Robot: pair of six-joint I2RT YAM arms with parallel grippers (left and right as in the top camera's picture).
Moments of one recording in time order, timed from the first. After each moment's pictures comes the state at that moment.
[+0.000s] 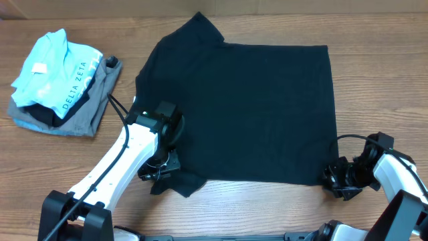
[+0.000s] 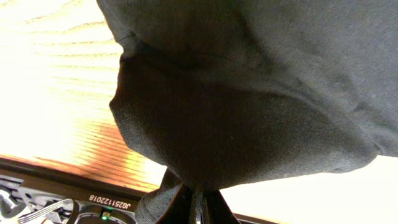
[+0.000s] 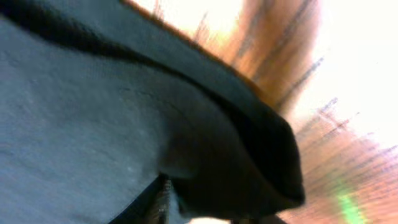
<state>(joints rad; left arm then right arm) -0.36 1.54 1.02 -1.27 0.01 -0.62 -0.47 1.45 0.62 -0.86 -0.32 0.60</state>
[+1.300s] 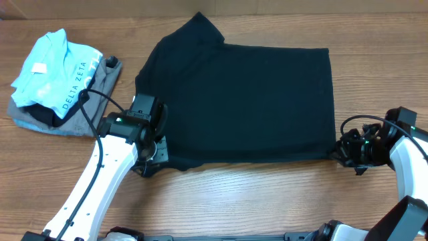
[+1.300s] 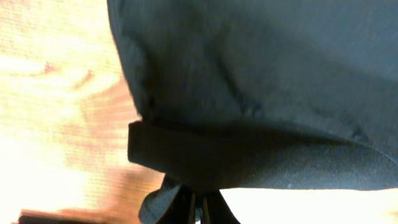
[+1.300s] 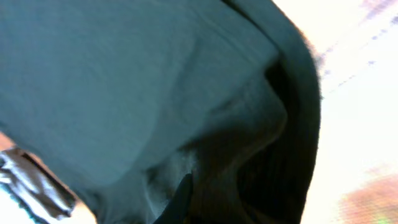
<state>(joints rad) -0.26 1.37 1.04 -1.18 -0.05 -0.44 -0.47 1.45 0.90 -1.03 -0.50 0.42</state>
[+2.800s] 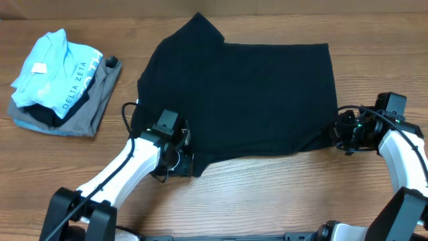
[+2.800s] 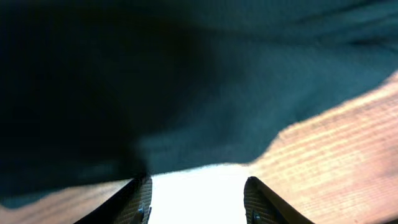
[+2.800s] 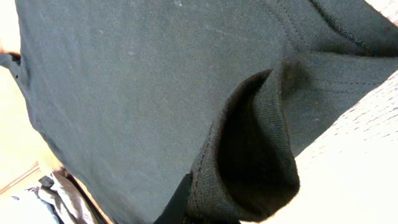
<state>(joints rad) -0.38 1.52 0.82 -0.82 0.23 -0.30 -0.36 1.50 0.90 -0.72 -0.54 0.65</state>
